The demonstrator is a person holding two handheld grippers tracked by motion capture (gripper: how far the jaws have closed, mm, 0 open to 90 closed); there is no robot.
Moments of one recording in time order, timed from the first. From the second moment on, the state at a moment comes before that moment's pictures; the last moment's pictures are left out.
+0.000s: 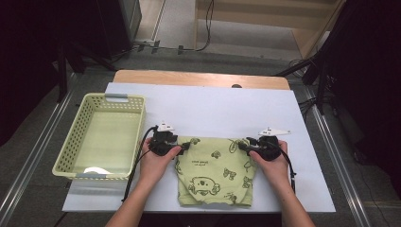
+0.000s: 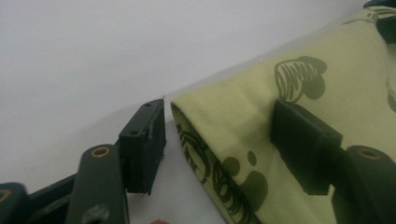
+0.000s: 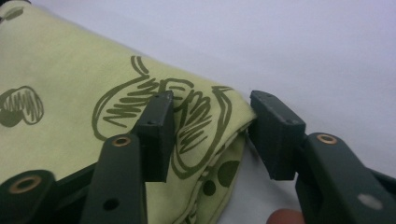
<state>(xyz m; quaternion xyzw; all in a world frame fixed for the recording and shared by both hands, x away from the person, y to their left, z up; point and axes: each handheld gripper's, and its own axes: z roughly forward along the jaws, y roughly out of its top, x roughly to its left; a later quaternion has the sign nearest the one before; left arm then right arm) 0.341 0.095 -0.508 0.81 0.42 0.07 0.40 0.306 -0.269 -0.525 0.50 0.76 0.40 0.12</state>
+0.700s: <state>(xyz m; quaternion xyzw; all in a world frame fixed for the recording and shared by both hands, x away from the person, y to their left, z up) 0.341 0.091 -0.502 0.82 0.41 0.10 0.40 0.308 -0.272 -0.523 0.49 0.76 0.41 0.11</state>
